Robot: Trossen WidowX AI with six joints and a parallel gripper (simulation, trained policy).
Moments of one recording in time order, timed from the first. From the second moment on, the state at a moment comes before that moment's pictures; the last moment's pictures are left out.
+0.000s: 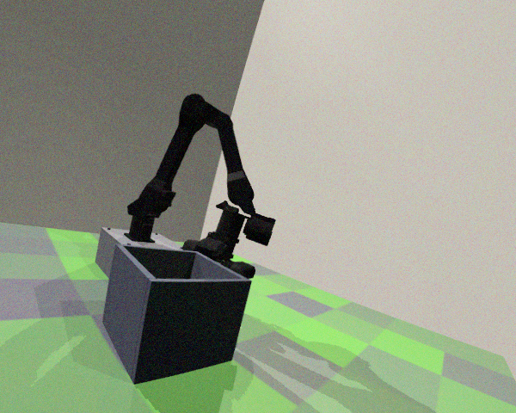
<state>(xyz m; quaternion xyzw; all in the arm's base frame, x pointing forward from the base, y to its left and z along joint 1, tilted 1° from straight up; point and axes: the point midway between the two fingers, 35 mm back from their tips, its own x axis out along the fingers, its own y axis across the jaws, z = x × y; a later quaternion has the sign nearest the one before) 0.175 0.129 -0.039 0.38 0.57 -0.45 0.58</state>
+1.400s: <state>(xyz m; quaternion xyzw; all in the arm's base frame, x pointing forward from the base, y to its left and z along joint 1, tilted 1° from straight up) 0.258 0.132 0.082 0.48 0.51 -0.35 0.62</state>
